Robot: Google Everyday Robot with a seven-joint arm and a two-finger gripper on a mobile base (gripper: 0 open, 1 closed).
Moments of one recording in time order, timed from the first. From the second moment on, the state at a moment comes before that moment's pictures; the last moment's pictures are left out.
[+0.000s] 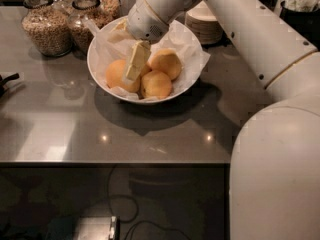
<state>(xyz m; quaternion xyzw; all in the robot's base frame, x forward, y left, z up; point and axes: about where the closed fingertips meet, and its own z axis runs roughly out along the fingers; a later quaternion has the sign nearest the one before) 0.611 0.106 0.919 -0.78 0.51 0.26 0.27</state>
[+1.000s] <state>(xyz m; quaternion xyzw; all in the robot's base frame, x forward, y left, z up) 0.618 0.127 0.892 -0.82 0.46 0.23 0.26</state>
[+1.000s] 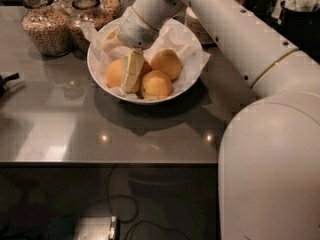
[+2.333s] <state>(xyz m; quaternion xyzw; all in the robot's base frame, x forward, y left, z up) 0.613 0.068 0.913 -0.82 0.48 0.15 0.26</state>
